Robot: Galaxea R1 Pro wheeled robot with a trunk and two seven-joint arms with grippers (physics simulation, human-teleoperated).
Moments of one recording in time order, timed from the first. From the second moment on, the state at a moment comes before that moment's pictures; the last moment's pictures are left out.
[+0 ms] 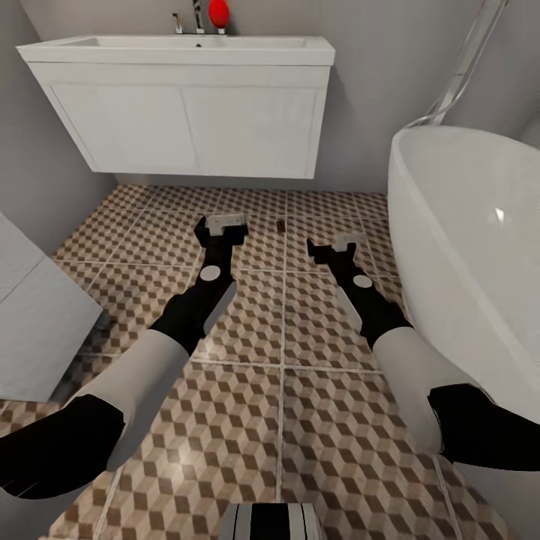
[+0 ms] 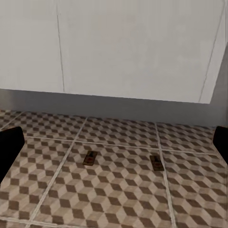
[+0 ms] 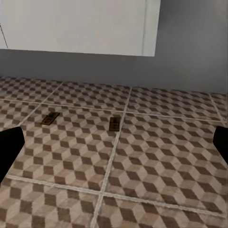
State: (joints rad) left arm -1.19 -0.14 -0.39 -0.78 0.17 -0.11 0.43; right arm -1.22 0.07 0.11 -0.54 -0.02 -0.17 0.02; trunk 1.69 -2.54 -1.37
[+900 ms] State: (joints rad) left arm -1.19 -0.14 -0.40 -0.78 0.17 -0.11 0.43; right arm -1.22 0.07 0.11 -0.54 -0.02 -0.17 0.02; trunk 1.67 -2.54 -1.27
